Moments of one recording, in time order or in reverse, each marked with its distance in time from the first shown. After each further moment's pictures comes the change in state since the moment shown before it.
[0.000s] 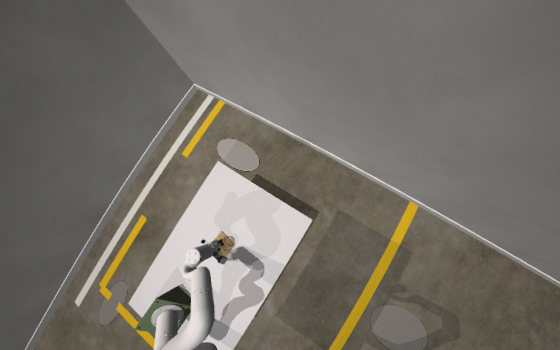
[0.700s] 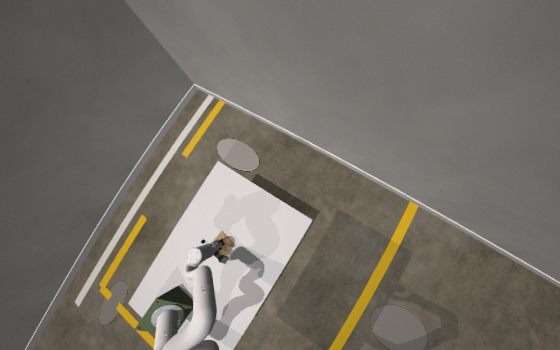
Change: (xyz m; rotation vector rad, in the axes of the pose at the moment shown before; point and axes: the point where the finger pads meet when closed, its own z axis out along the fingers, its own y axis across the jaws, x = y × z) arm 0.000 0.000 0.015 0.000 0.000 0.000
